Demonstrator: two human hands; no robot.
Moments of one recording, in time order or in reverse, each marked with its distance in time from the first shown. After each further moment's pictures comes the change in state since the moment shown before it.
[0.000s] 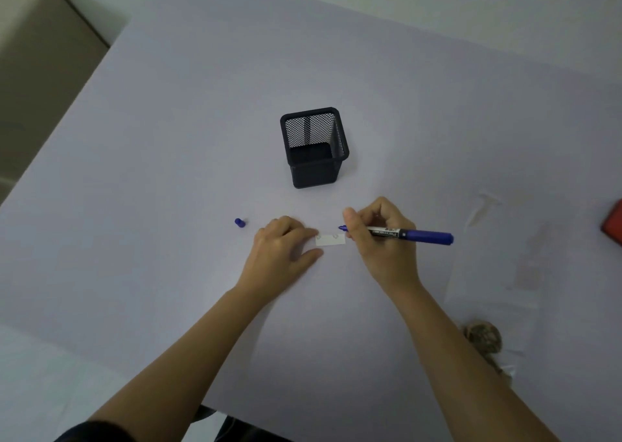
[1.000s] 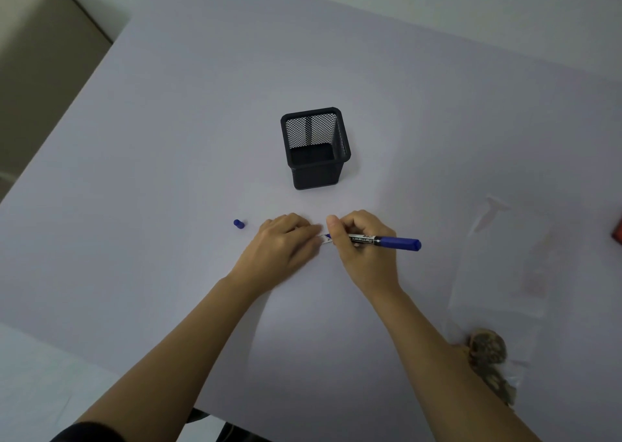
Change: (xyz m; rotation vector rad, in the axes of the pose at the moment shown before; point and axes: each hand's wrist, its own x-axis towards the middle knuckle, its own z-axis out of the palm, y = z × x) left_hand 0.015 -0.010 0.000 0.038 0.071 0.251; right_hand 0.001 0.028 0.023 -0.146 -0.031 -0.164
